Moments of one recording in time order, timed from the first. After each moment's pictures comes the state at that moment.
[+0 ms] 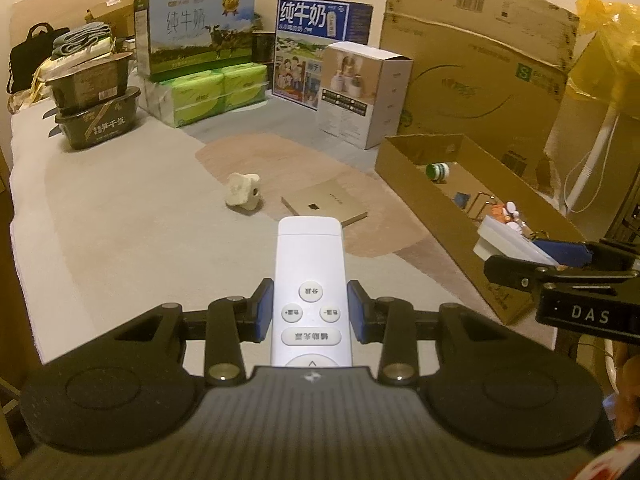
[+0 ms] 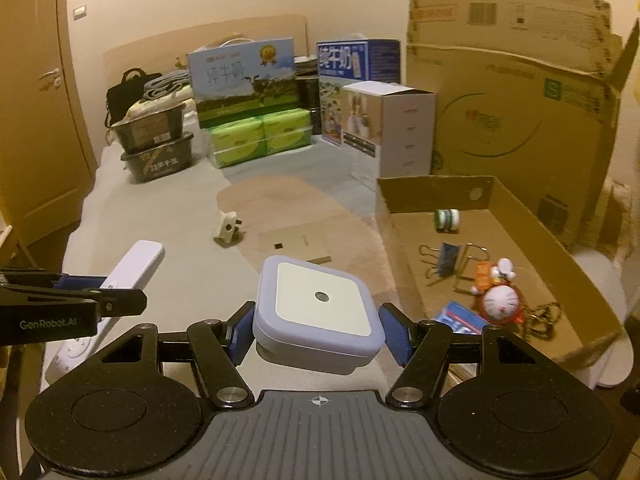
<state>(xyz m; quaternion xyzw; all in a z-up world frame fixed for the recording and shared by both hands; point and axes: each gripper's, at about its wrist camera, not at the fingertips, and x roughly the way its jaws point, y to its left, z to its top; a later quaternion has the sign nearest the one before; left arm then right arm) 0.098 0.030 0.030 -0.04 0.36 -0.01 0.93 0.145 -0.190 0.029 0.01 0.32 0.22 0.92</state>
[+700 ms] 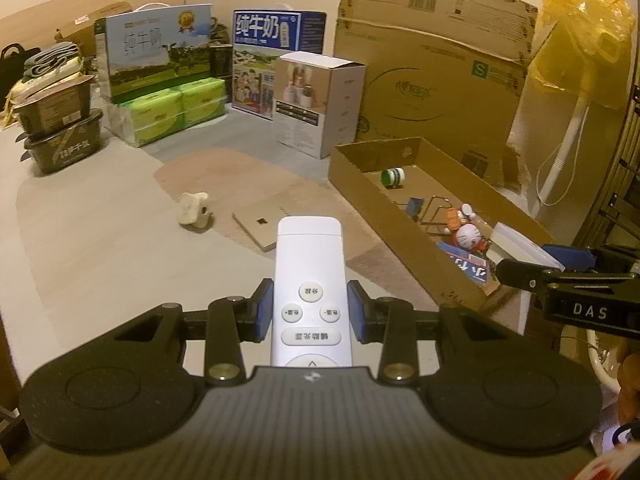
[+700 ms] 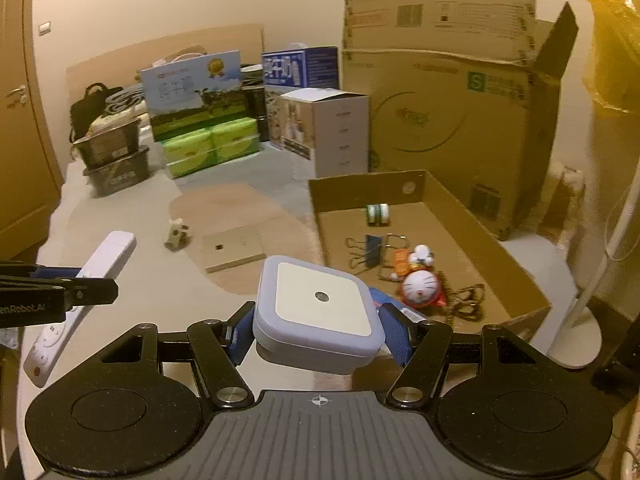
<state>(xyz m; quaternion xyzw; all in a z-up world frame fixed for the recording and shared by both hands) 0.103 -0.014 0.041 -0.02 0.35 -0.05 0.94 0.132 -0.252 0.036 0.02 0.32 0.17 0.93</state>
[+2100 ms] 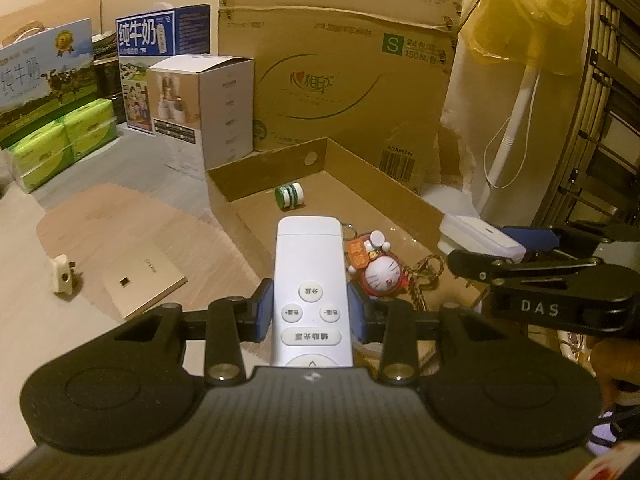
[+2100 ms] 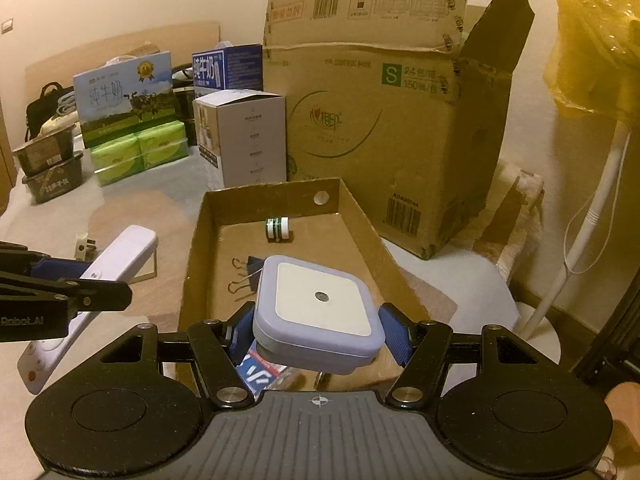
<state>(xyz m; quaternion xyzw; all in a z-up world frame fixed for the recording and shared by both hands) 0.201 -0.131 0.031 0.01 0.36 -0.14 0.92 0.207 -0.339 0.023 0.00 0.32 0.12 0.94</state>
